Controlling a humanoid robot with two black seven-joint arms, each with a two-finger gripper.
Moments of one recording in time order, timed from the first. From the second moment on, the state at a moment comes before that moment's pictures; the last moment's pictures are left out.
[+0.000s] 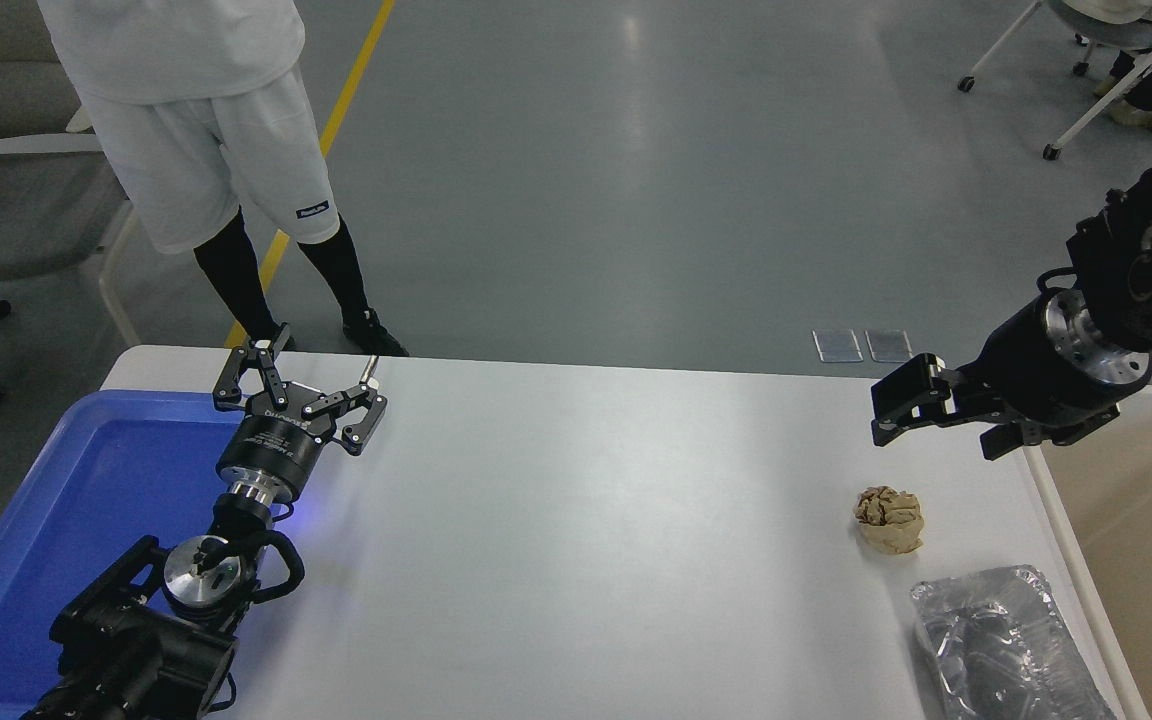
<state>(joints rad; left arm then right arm) -0.46 0.11 -1.18 -0.58 -0.23 -0.66 -0.02 2.21 -0.32 -1.49 1.57 -0.16 0.48 0.21</state>
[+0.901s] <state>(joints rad) -0.46 0.11 -1.18 -0.58 -0.23 -0.66 -0.02 2.21 -0.31 -1.51 1.55 -0.16 0.46 0.21</state>
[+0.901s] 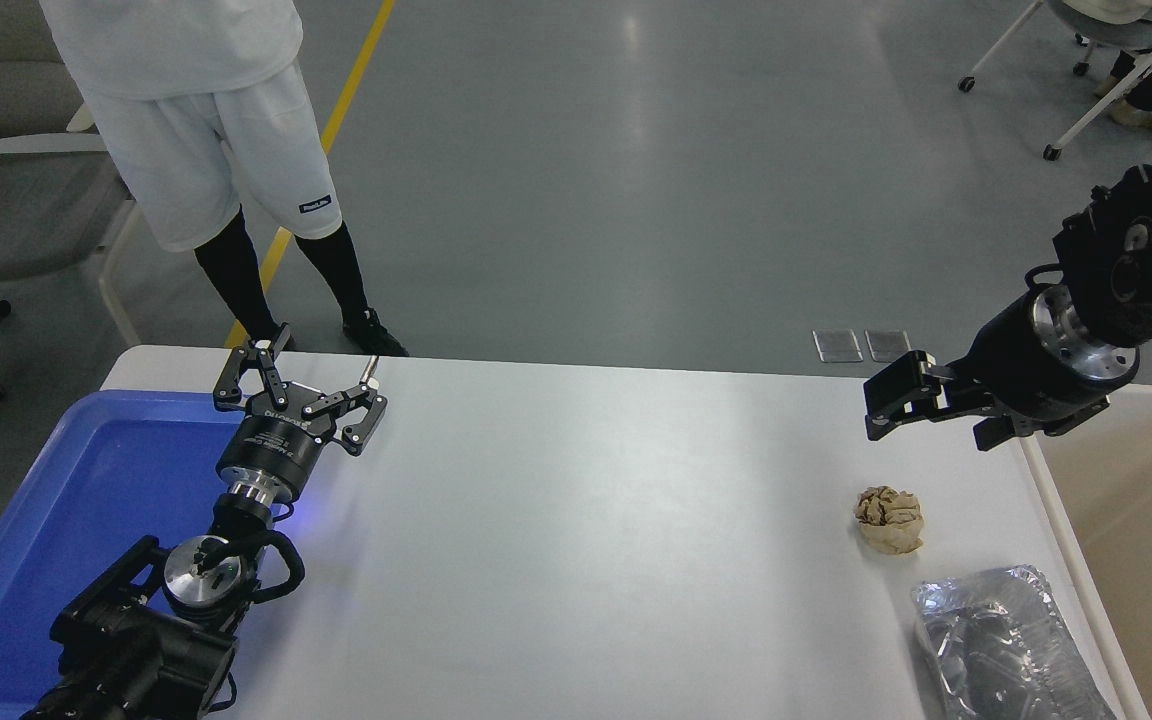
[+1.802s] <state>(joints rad) -0.46 0.11 -1.18 -0.58 -0.23 -0.66 -0.02 2.06 -0.81 -1.55 1.43 -0.58 0.30 0.22</state>
